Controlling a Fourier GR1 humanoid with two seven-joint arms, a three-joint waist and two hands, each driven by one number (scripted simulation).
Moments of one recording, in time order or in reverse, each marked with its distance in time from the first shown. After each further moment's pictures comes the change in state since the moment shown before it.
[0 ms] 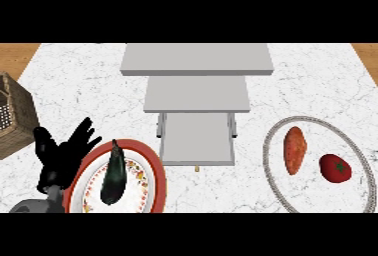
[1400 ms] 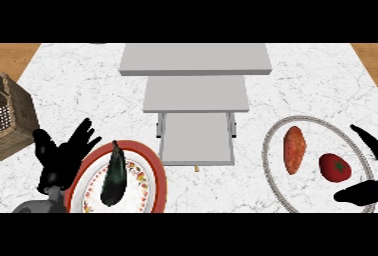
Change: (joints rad) left arm 0.008 -0.062 0.076 0.004 -0.075 -0.062 -0.007; right arm -0.012 0.321 0.094 -0.018 0.506 0.010 0.196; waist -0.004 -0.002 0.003
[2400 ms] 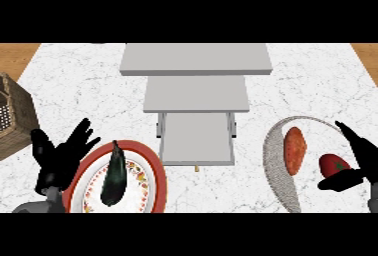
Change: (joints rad) left arm 0.009 -0.035 0.052 -0.030 -0.047 -0.043 0.031; right arm -0.118 0.184 -0.065 0.319 0.250 -0.058 -0.242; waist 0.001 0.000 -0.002
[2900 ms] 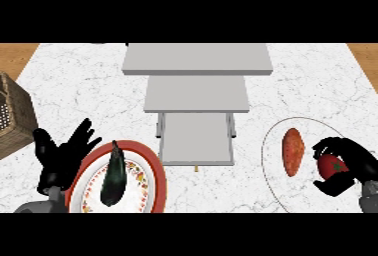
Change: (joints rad) left arm -0.003 -0.016 0.006 0.002 -0.019 0.002 0.007; right arm -0.026 -0.005 0.063 0.046 0.052 0.094 -0.144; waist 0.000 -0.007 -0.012
